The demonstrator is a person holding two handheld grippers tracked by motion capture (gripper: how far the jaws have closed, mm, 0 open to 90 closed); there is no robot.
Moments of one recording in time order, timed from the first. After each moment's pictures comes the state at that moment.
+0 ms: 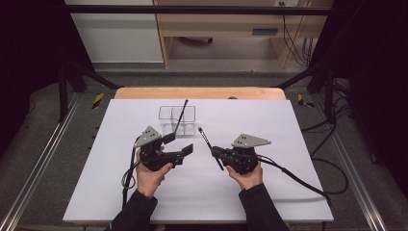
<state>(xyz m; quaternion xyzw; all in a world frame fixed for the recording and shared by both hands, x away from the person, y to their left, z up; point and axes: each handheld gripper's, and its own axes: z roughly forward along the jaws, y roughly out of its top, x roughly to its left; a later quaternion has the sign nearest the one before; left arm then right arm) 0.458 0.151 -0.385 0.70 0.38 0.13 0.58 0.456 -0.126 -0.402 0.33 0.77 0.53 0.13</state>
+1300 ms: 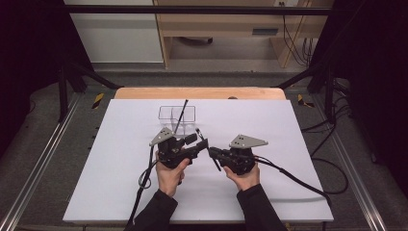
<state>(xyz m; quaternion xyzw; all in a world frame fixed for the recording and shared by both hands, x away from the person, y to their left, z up) 0.473 0.114 -0.407 0.66 0.40 0.07 0.63 0.456 -0.120 -0.405 0.33 0.77 0.54 0.12</state>
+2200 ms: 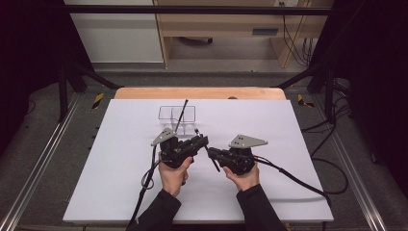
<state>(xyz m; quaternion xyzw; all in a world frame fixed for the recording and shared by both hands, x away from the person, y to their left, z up) 0.472 0.107 -0.408 0.64 0.41 0.05 0.65 0.456 -0.119 -0.404 0.33 0.77 0.54 0.11</state>
